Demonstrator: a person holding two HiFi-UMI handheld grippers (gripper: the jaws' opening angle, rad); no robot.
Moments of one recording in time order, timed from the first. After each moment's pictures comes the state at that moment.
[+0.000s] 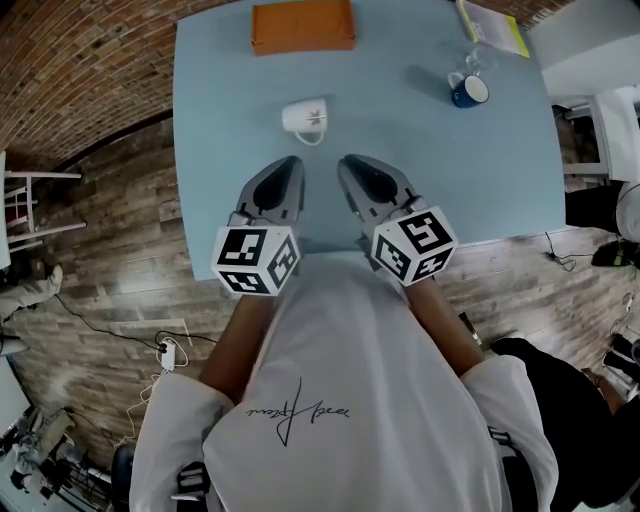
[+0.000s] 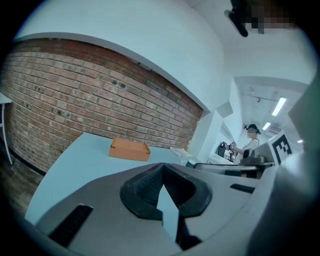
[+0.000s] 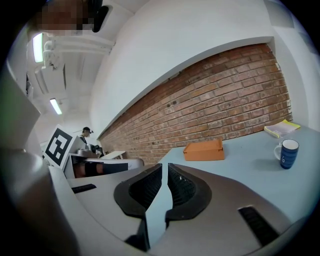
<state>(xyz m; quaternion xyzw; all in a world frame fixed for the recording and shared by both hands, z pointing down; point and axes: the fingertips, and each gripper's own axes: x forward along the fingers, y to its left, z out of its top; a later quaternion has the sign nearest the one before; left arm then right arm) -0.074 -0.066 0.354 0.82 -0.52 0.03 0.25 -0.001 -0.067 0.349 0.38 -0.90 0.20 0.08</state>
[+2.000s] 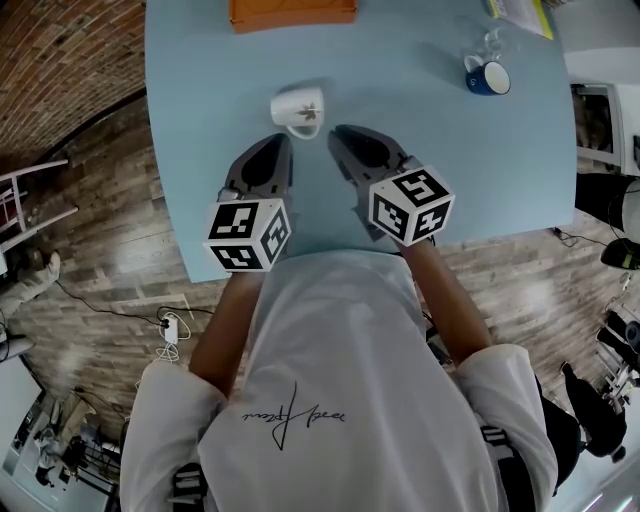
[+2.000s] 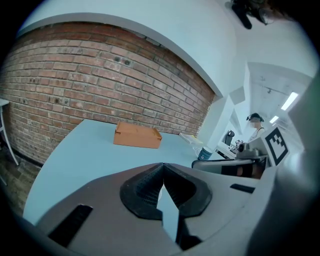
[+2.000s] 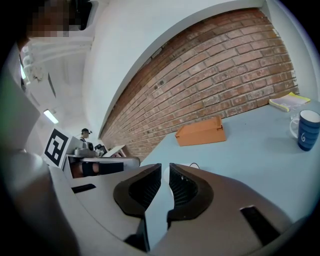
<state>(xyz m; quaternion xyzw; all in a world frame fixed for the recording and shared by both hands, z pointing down) -0.081 -0.125 0.422 0.79 -0.52 0.10 0.29 -0.004 -0.134 0.425 0.35 -0.88 0.29 0.12</state>
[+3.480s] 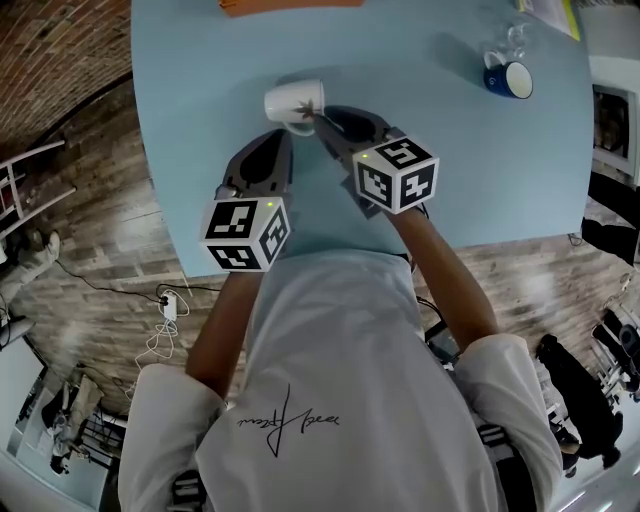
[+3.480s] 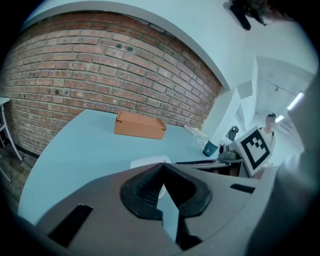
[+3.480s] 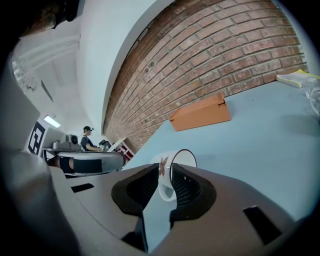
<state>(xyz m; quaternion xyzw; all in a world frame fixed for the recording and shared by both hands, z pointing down) -0.074 -0.132 0.453 0.78 -0.52 0.14 0.33 -0.021 -0.162 0.492 0.31 -0.87 0.35 0.16</state>
